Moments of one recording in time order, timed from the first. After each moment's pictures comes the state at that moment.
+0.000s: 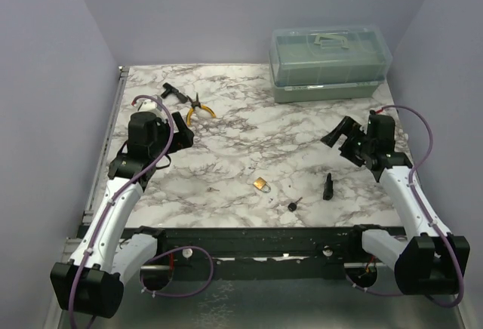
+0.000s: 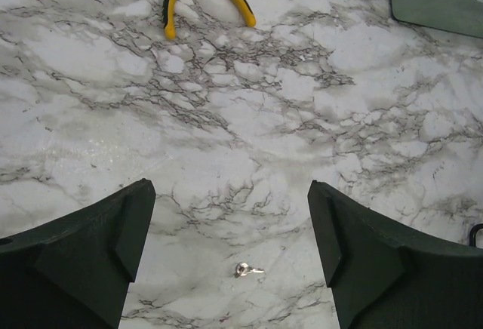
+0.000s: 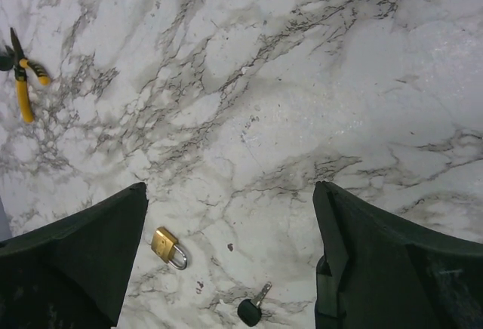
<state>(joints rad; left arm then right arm) -0.18 0.92 0.84 -0.44 0.04 -0.41 -0.01 1.05 0.71 -0.36 -0.22 0.59</state>
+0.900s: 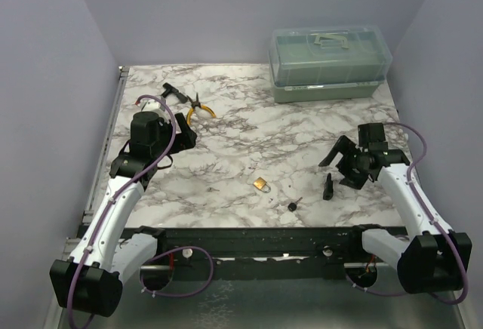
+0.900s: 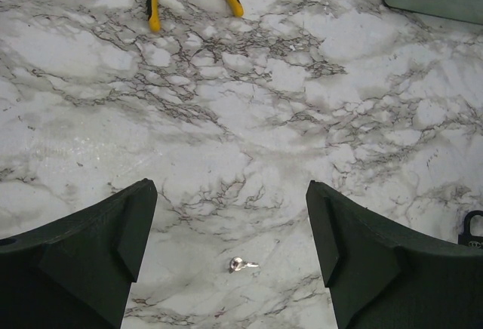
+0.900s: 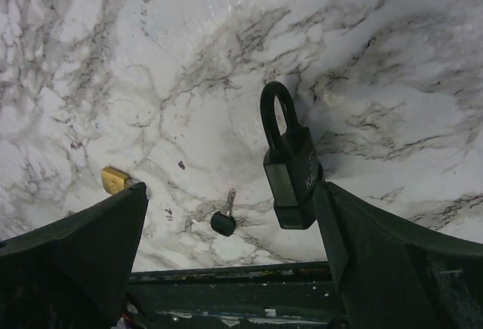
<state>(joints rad) -0.20 0.94 0.84 -0.44 0.06 -0.41 0.03 1.07 0.78 -0.77 -0.15 0.70</state>
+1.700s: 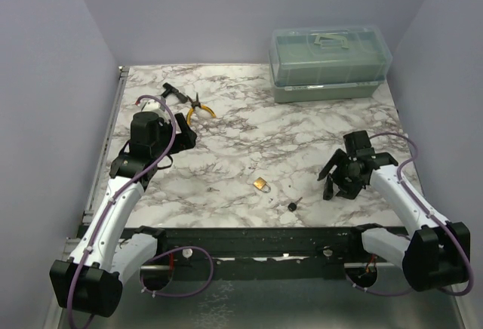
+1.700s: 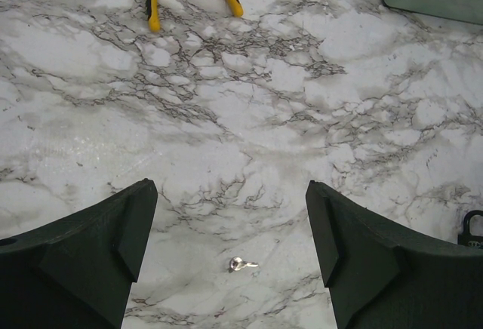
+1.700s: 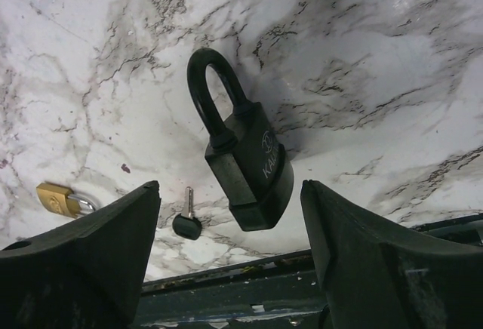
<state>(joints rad) -0.20 0.93 0.84 -0.44 0.06 -0.41 0.16 1.09 0.69 -0.82 -0.02 0.85</state>
